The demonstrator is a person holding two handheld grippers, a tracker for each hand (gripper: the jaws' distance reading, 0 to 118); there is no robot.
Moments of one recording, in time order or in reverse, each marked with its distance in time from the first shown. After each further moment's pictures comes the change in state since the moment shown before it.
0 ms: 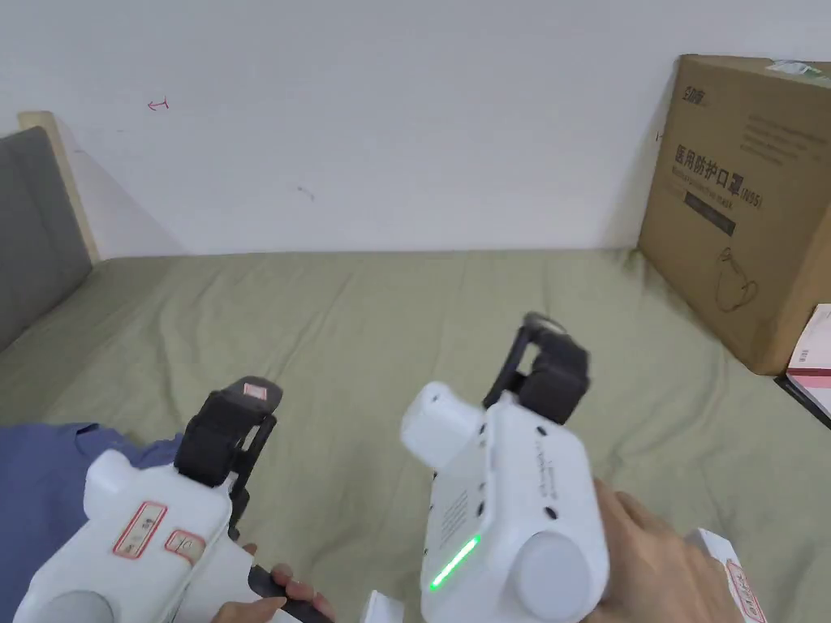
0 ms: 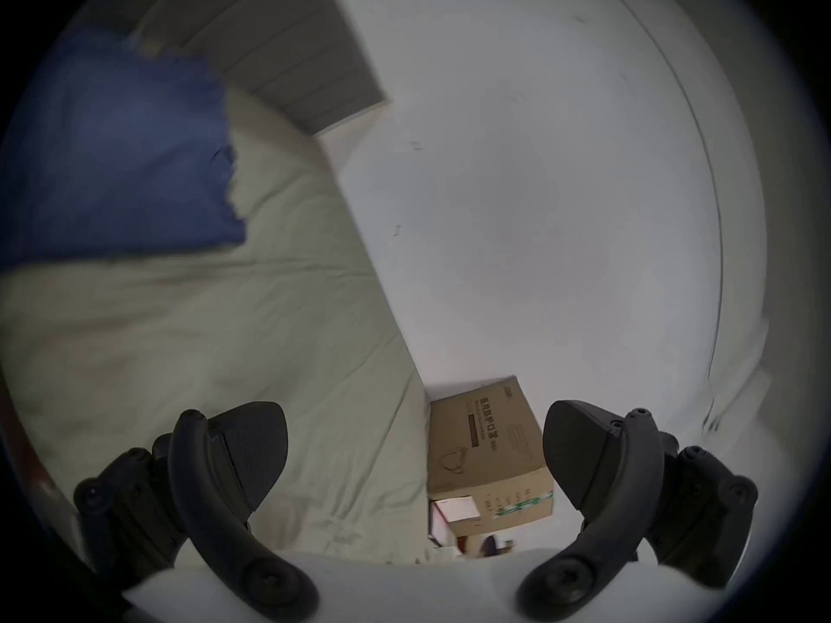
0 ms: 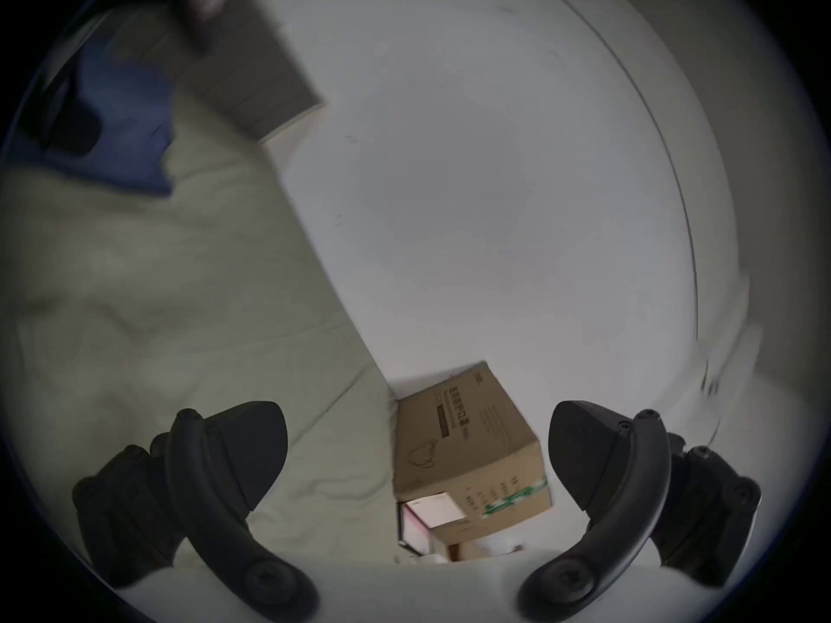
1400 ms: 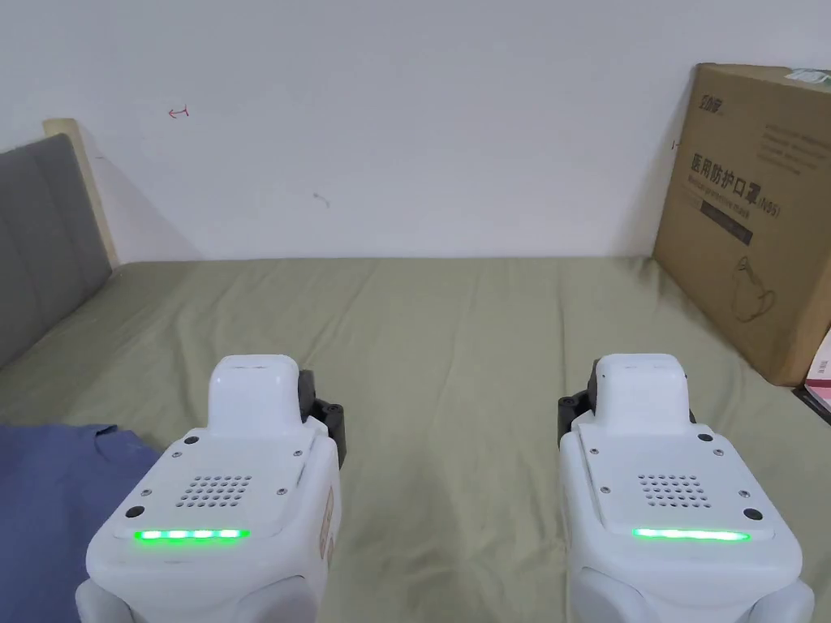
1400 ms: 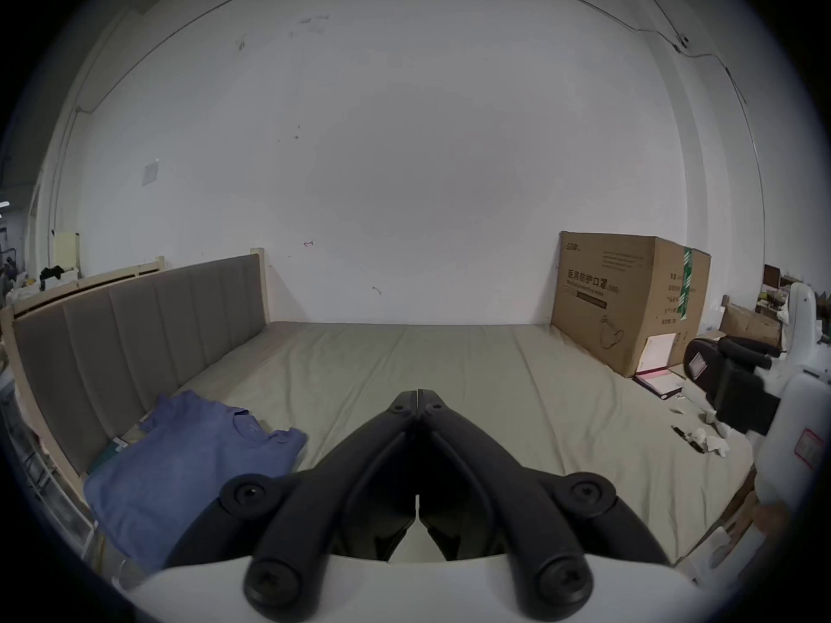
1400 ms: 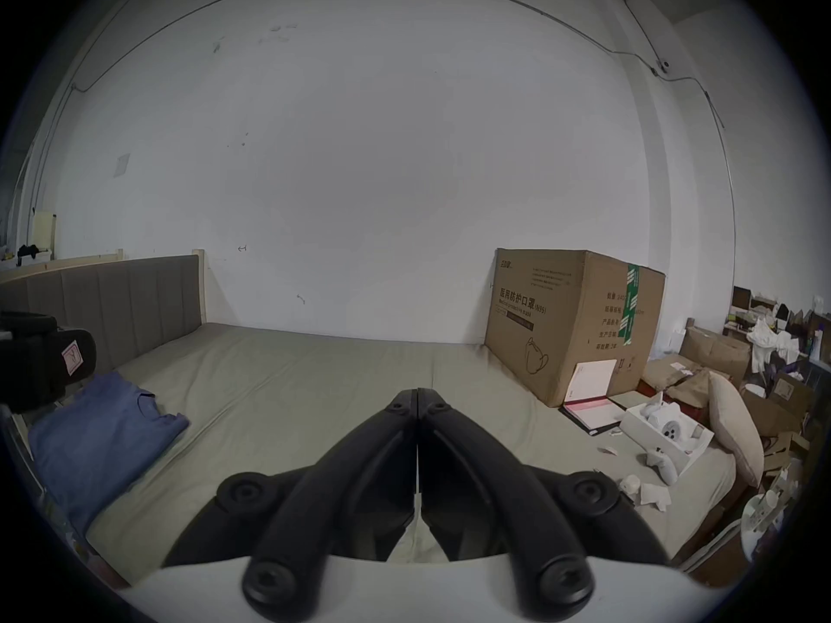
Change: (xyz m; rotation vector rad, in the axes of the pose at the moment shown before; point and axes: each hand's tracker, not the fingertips) left arm 0.098 -0.050 0.016 0.053 0.149 -1.253; right arm 0.060 -0.062 0.005 -0.095 0.042 -1.110
